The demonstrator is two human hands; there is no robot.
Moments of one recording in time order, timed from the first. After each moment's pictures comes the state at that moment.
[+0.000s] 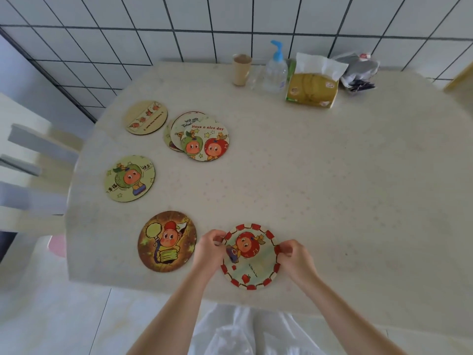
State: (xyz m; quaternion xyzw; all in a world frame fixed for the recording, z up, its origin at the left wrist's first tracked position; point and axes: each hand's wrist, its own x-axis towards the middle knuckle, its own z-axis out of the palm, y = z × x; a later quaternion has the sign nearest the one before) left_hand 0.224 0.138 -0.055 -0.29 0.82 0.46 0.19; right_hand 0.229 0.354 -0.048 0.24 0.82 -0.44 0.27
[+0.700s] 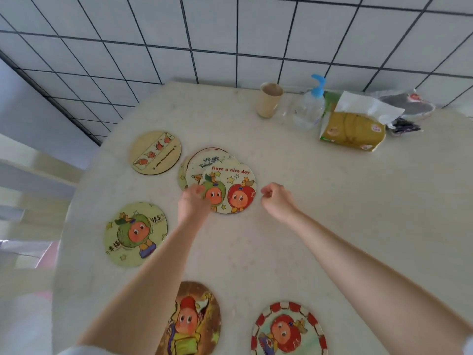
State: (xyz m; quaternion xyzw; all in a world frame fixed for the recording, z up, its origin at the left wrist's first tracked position) left_hand -0.033 0.013 -0.030 -0.30 0.85 0.43 0.09; right_hand -0.063 0.214 -0.026 0.12 0.90 -0.36 0.21
